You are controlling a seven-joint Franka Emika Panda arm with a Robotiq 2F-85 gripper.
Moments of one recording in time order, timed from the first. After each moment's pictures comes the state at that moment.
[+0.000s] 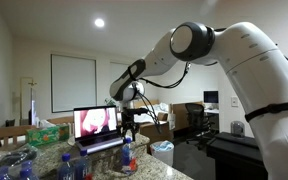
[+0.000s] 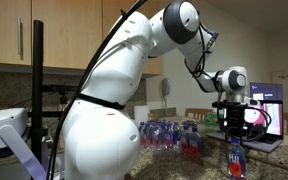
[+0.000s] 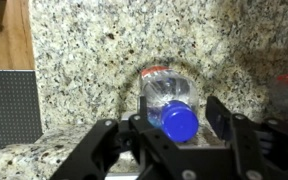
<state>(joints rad) -0.06 0.40 -0.03 -1.71 0.04 1.98 0.02</state>
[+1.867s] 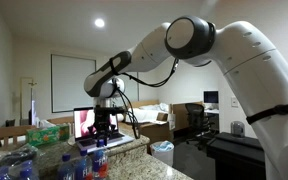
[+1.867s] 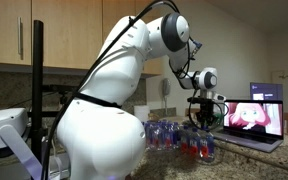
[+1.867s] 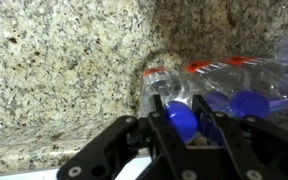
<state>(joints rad) 0.10 0.42 0.03 -1.63 0.08 1.98 0.30</state>
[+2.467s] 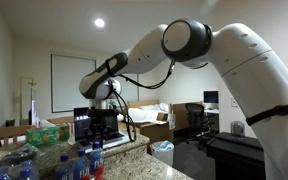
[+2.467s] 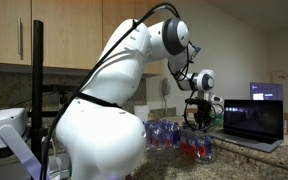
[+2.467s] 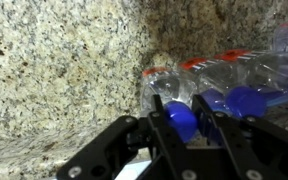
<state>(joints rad) 0.13 0.45 0.03 -1.59 0.08 1.98 0.40</state>
